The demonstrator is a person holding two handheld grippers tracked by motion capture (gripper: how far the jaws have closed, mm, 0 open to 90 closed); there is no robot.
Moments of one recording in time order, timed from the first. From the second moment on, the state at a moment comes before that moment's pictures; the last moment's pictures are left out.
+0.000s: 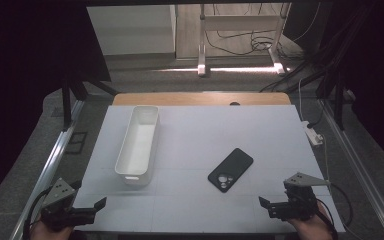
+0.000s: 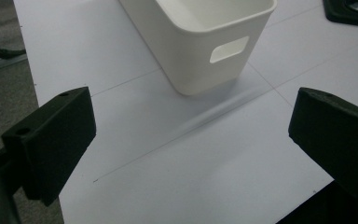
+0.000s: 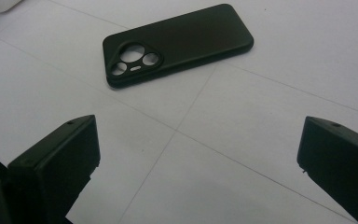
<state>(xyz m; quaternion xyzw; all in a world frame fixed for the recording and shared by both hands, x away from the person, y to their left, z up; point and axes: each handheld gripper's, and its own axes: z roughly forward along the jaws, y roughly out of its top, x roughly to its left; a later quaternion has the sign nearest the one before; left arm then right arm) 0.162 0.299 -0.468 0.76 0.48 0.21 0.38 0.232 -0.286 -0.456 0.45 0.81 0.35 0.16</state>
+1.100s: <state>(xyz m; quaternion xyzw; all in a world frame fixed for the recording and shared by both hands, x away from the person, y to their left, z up) 0.163 0.304 -0.469 0.76 0.48 0.19 0.39 0.250 -0.270 -0.454 0.43 0.82 0.34 0.15</state>
